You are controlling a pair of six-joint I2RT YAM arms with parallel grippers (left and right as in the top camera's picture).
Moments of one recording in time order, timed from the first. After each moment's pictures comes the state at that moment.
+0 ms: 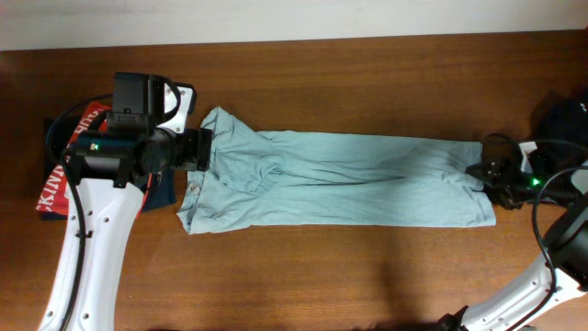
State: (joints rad) left arm -0.11 1.44 1.50 -1.09 0.02 0.06; right arm -0.77 2.16 1.34 -0.95 -0.86 -0.34
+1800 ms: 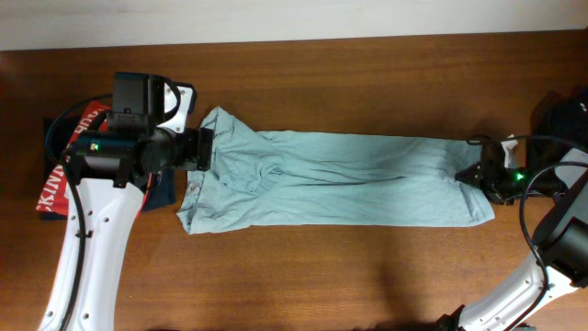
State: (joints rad) left arm -0.11 1.44 1.50 -1.08 0.02 0.06; right arm -0.67 2.14 1.32 -0.94 -0.72 -0.37
